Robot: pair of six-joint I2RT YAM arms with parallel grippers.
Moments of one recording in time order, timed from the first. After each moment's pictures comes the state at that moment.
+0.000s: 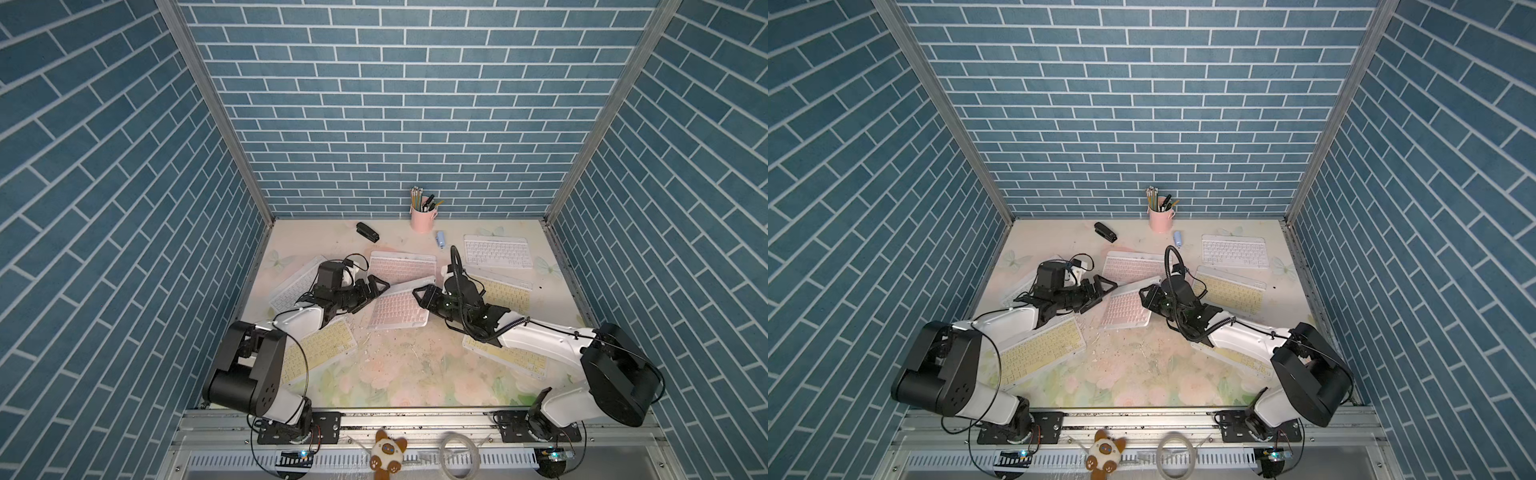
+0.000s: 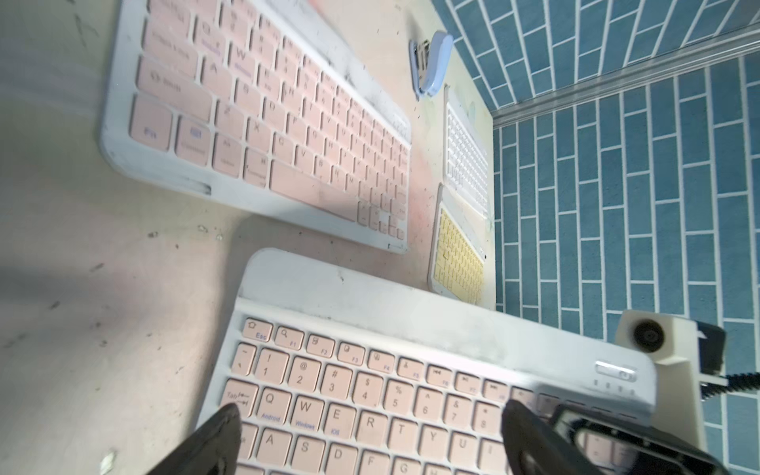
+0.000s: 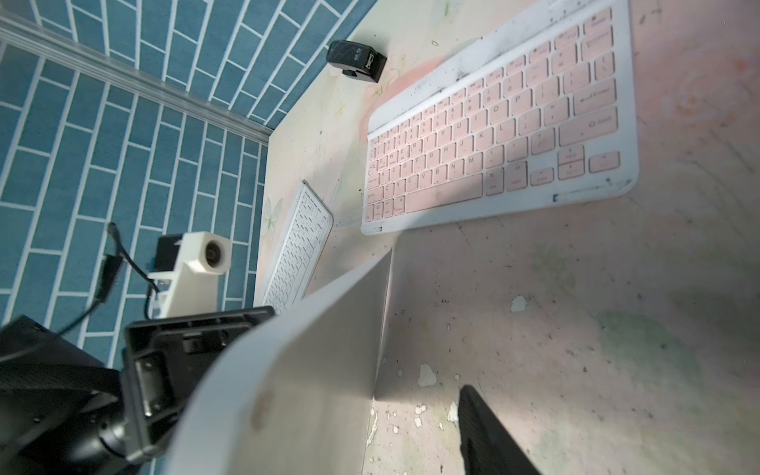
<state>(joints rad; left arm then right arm) -0.25 1.46 0.72 0.09 0.62 -0.78 0.82 1.45 0.77 0.16 -0.03 1.00</state>
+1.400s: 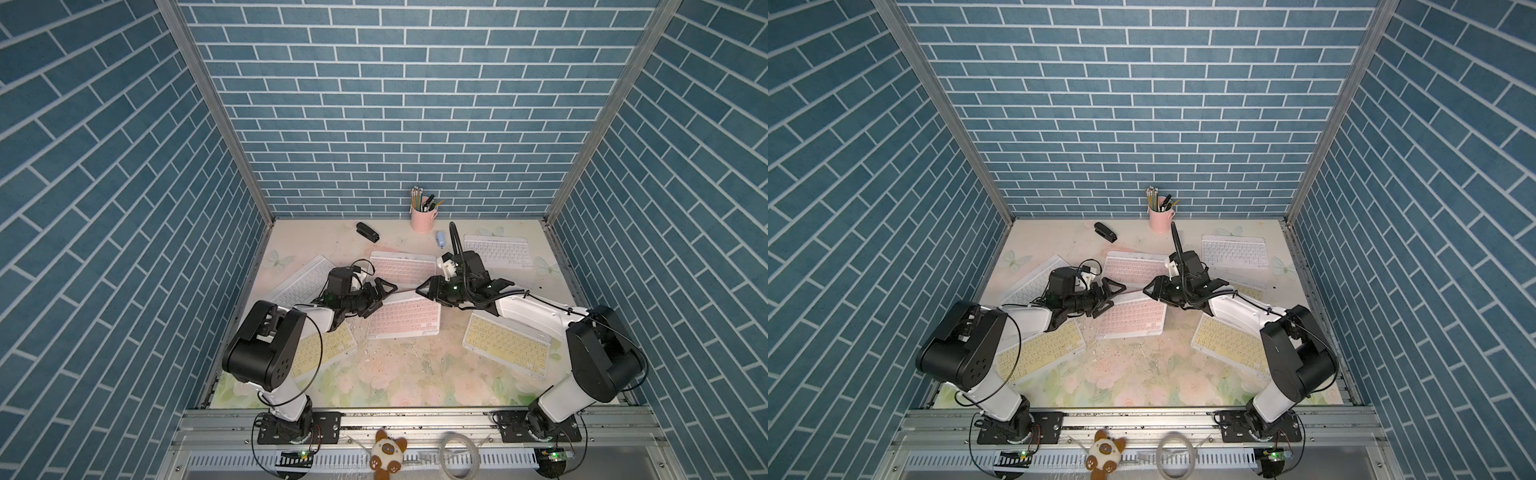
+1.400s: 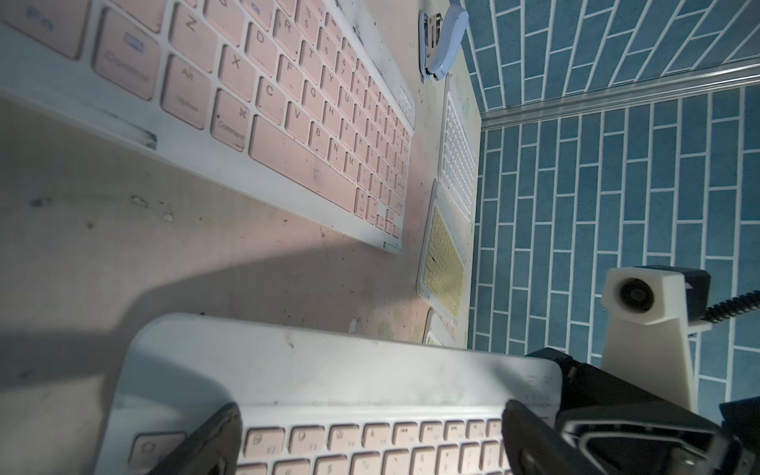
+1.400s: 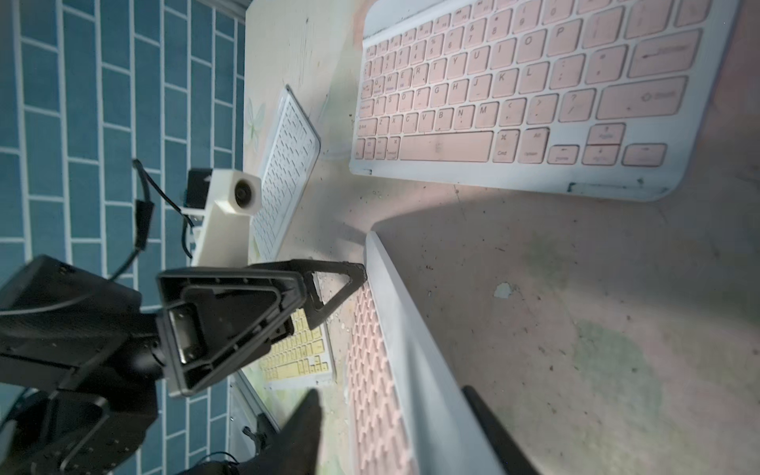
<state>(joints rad) -0.32 1.66 0.64 0.43 0.65 -0.98 0.63 1.60 0.97 -0.11 -0.48 0.80</state>
